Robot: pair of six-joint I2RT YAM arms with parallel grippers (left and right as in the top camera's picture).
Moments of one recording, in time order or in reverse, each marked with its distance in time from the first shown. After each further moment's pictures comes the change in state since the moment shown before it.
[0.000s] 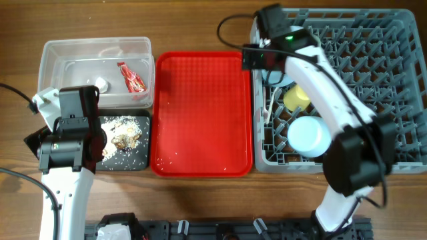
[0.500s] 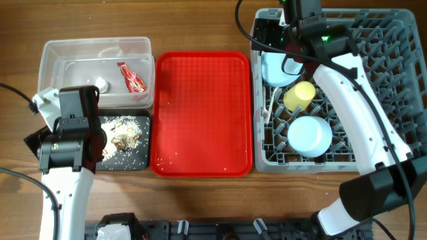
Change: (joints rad) left arm 0.000 0.000 0.000 0.000 0.000 0.000; right arm -0.023 -0.157 0.047 0.003 0.000 -0.005
